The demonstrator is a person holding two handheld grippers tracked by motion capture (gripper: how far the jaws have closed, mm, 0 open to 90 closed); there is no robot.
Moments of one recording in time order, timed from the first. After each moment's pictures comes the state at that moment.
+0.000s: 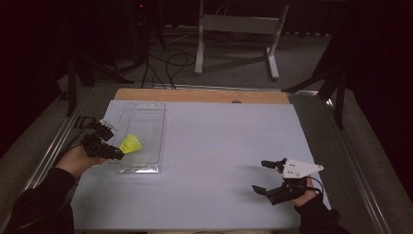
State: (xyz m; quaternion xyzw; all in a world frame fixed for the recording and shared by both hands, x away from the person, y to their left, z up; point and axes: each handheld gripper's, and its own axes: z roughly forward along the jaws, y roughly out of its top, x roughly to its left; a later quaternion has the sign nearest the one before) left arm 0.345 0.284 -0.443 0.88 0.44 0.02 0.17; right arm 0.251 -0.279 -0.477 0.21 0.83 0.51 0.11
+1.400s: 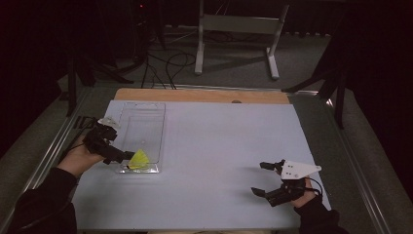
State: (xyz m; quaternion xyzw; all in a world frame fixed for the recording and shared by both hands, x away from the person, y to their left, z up) left arm 0.338 0.269 -0.426 0.88 0.39 0.07 0.26; right arm 0.249 -0.277 -0.479 0.20 0.84 0.50 0.10
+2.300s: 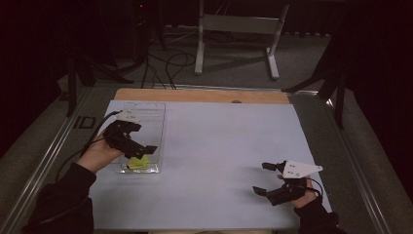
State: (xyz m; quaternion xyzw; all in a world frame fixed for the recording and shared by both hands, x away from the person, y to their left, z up) left arm 0.337 0.204 -0.396 0.88 0.31 0.08 0.34; right arm 0.251 -0.283 -0.487 0.23 0.83 0.51 0.09
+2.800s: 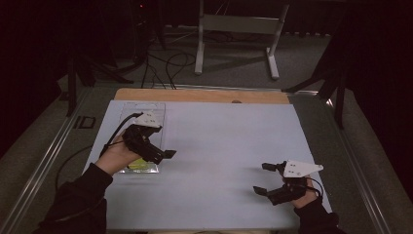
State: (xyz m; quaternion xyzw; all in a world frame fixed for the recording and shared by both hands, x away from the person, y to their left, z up) left arm 0.326 0.156 -0.388 0.89 0.26 0.07 0.38; right arm 0.252 -0.285 -0.489 0.23 0.82 0.51 0.08
